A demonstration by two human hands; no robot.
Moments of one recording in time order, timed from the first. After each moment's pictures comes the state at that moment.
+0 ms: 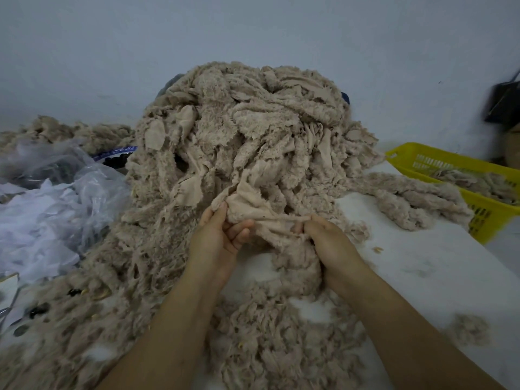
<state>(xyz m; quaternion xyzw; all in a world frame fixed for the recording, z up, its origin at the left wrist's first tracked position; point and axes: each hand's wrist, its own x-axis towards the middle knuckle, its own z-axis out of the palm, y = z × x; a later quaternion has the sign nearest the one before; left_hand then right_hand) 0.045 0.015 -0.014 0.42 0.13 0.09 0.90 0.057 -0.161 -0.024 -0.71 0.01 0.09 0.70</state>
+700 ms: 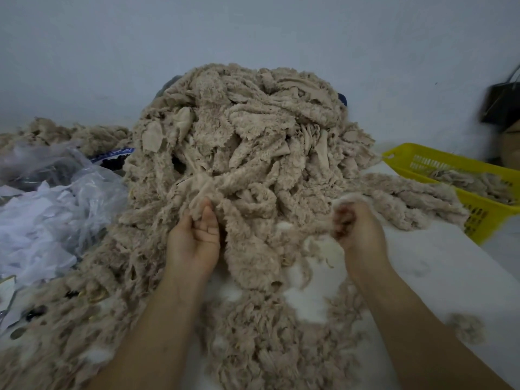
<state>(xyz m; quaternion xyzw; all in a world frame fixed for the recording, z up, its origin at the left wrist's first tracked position) 0.054 0.044 -0.013 0.13 0.15 0.12 0.97 0.077 -0.192 -0.017 -0.54 0.15 -0.08 0.82</state>
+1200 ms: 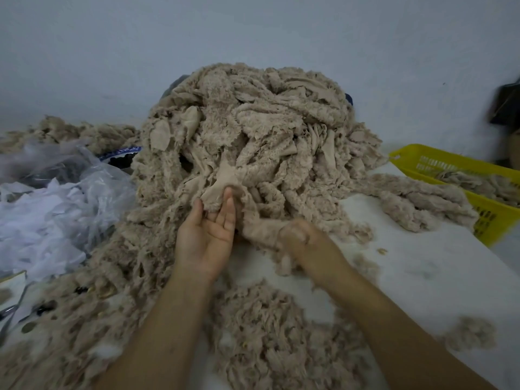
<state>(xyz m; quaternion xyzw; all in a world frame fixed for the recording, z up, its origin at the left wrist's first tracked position) 0.050 0.040 -0.013 0.14 0.06 0.07 0.99 0.053 -0.152 -0.039 -0.80 -0.18 0.00 0.57</state>
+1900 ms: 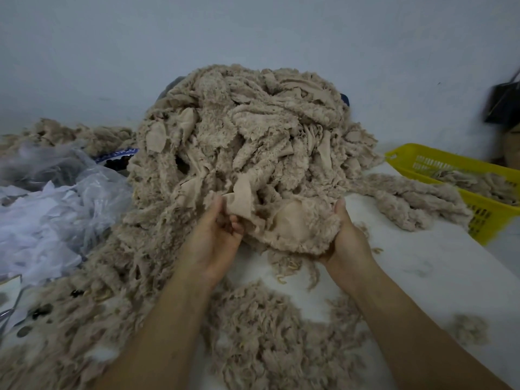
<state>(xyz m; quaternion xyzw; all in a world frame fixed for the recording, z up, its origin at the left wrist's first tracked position) 0.050 0.029 -0.018 0.31 0.06 0.03 0.95 0.062 -0.171 -0.022 -0.54 0.12 0.06 0.83</state>
